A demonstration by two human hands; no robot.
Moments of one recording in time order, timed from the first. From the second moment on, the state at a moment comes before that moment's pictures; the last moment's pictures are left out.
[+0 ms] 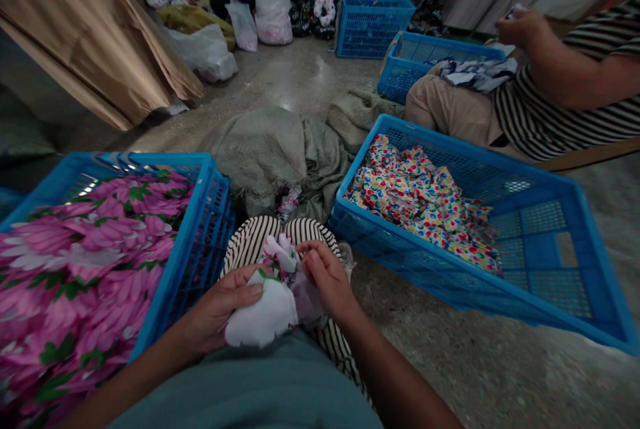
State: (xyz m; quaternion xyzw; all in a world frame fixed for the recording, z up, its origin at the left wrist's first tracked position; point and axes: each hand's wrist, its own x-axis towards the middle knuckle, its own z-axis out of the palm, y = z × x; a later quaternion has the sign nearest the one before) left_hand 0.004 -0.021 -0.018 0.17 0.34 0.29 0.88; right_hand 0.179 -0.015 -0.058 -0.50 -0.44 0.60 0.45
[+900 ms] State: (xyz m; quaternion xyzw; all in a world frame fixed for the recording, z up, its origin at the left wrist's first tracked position) left_hand 0.009 -0.018 -0.017 0.13 0.38 0.36 0.84; right_hand 0.191 -0.019 -0.050 -0.42 -0.55 0.58 0.44
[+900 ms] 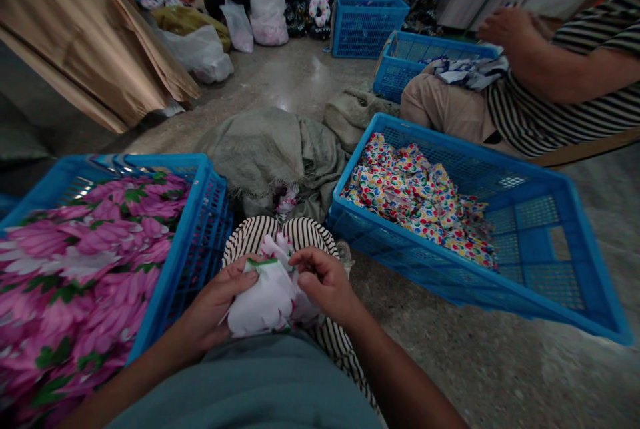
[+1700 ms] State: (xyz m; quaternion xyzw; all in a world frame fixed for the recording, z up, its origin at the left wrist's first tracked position) left_hand 0.015 -0.008 -0.034 0.09 0.40 0.44 0.80; right_hand 0.154 -0.025 -0.071 -0.39 -0.23 0.76 0.46
